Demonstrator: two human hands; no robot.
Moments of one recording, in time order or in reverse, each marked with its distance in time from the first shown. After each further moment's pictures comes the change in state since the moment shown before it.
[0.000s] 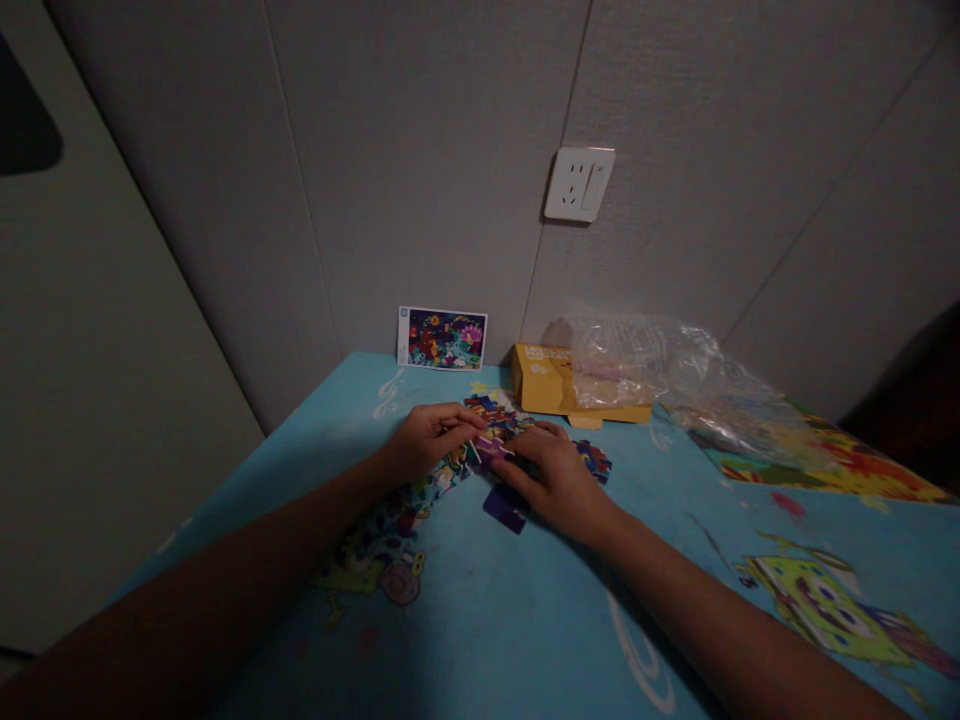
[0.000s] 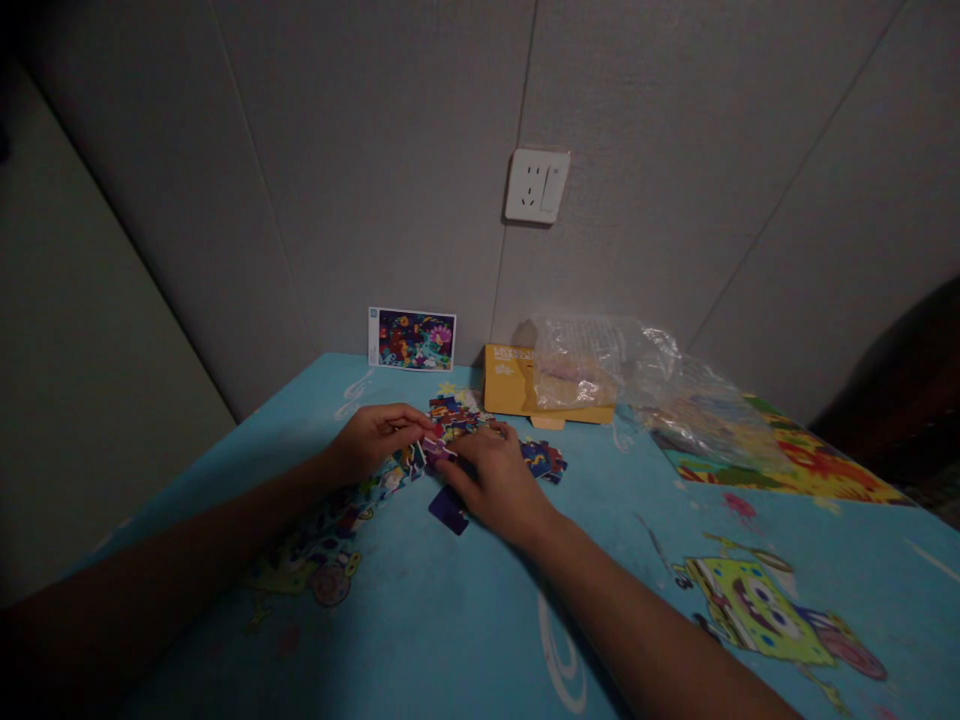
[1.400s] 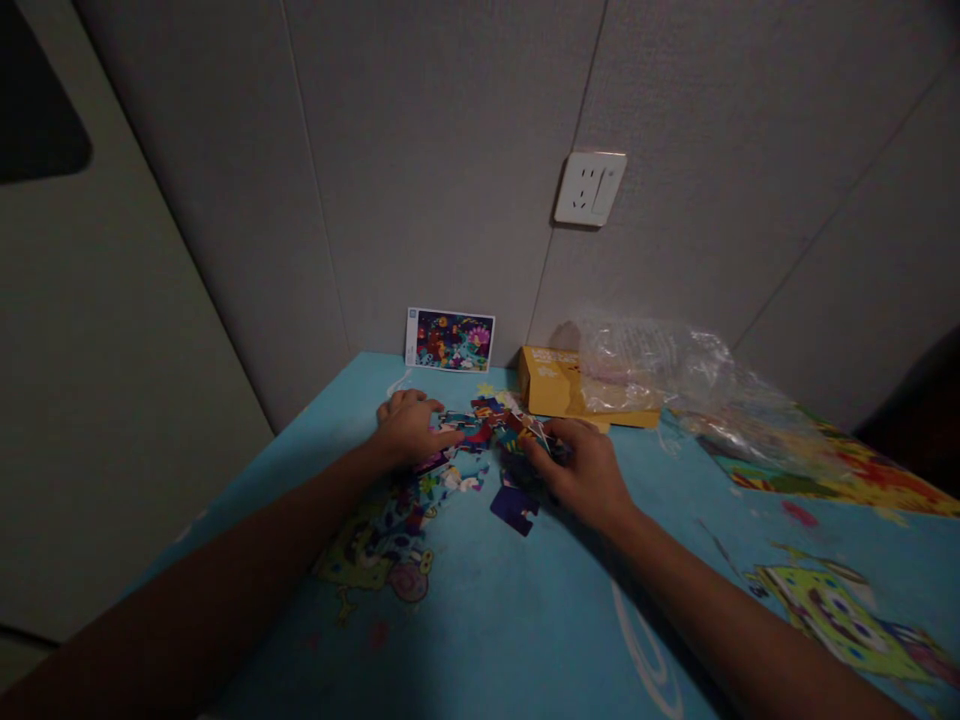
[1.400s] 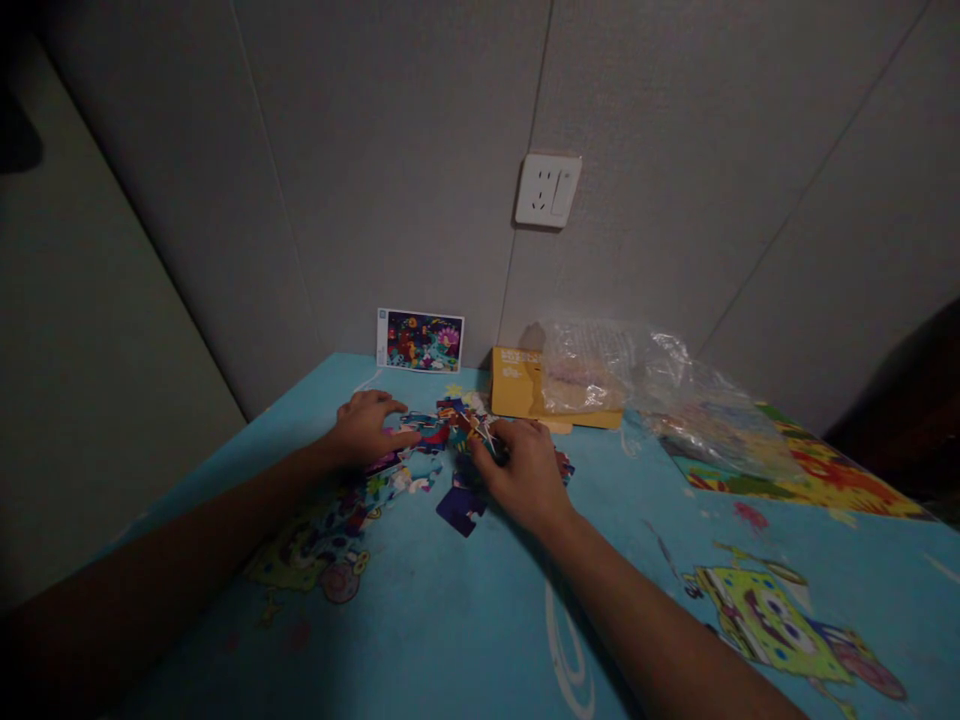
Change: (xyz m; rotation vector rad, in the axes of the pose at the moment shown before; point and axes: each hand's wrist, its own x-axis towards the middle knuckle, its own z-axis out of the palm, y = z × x) left_hand 0.005 -0.018 -0.031 0.970 0.115 -0.362; right_hand 0.000 0.013 -0.004 -0.111 0.246 0.217
